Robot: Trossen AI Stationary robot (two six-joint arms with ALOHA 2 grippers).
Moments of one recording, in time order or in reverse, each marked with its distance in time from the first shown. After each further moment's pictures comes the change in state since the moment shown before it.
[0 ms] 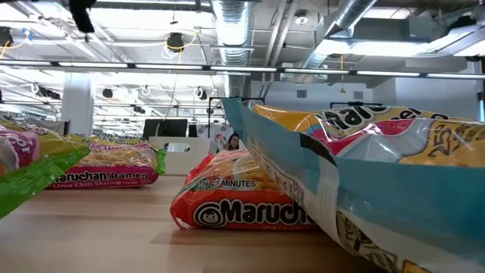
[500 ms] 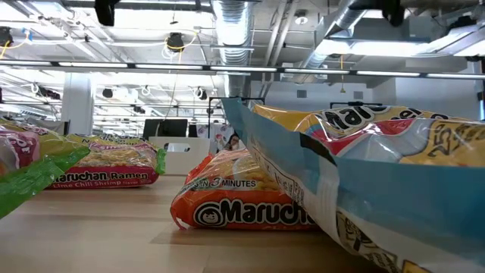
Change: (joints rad) left arm 0.000 0.317 0.186 -0.197 0.047 0.046; right arm -0.105 0.265 0.202 -0.549 -0.149 0.358
